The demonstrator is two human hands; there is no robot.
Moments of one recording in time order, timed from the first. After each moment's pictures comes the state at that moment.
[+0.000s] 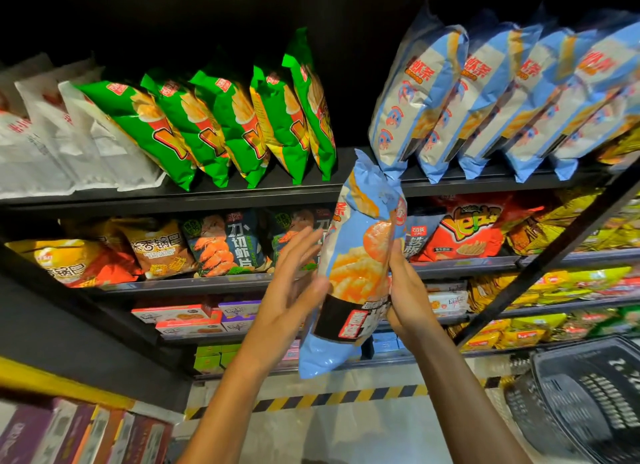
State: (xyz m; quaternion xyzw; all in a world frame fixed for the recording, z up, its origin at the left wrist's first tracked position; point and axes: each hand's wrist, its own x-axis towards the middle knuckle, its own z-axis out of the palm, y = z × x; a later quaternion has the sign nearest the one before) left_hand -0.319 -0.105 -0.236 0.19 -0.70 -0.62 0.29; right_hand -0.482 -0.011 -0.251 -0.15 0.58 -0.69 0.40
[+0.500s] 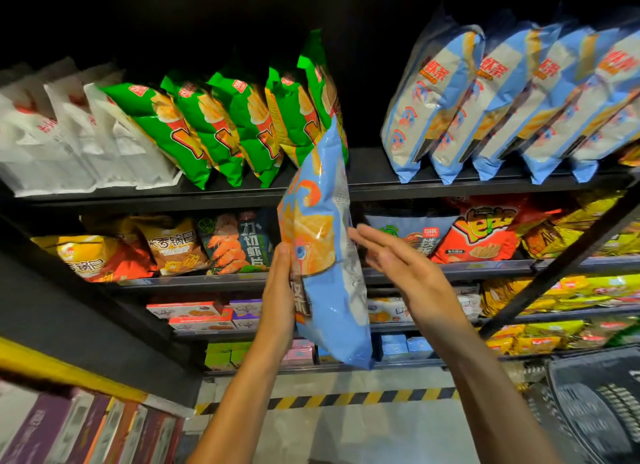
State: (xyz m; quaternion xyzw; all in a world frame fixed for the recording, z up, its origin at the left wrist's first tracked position) left_hand -0.334 -0.120 -0.255 0.38 -0.47 -0.70 0.38; right_hand -0.476 0.011 -0.215 -0.43 0.56 -0.62 0.35
